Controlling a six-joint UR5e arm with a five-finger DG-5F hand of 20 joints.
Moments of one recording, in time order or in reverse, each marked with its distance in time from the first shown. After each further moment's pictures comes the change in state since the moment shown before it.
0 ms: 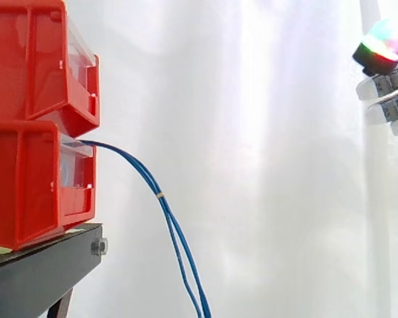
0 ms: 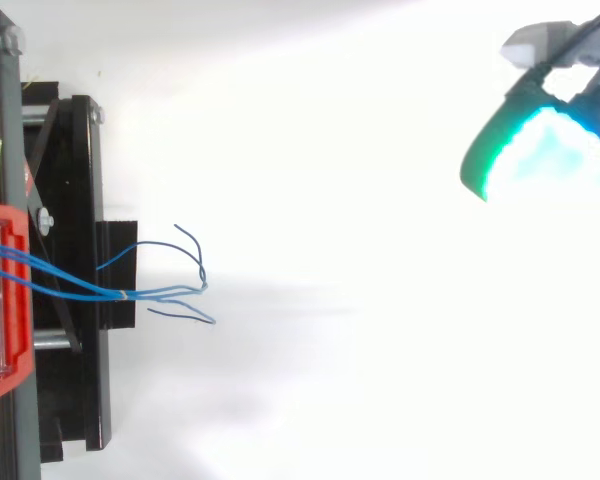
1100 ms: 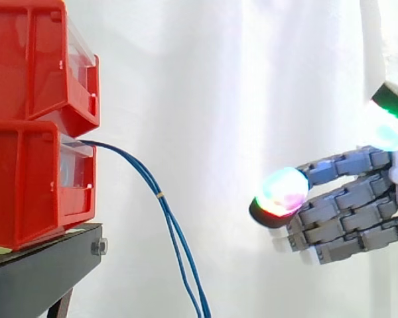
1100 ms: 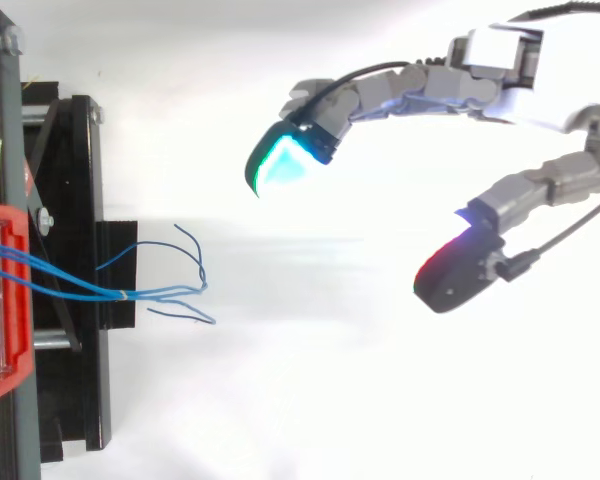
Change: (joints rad) arm 0.017 -0.306 0.003 0.362 0.086 0.048
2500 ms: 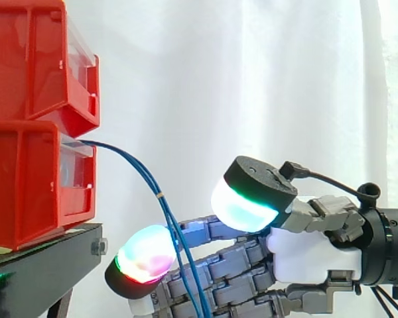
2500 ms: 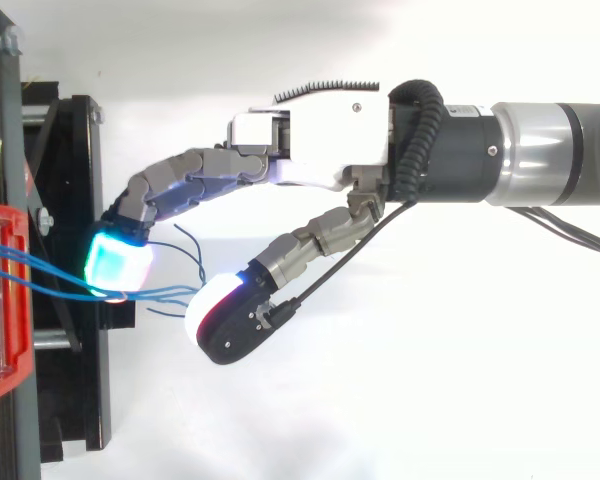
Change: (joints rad) arm -0.007 -0.348 0.377 0.042 -0.144 0.106
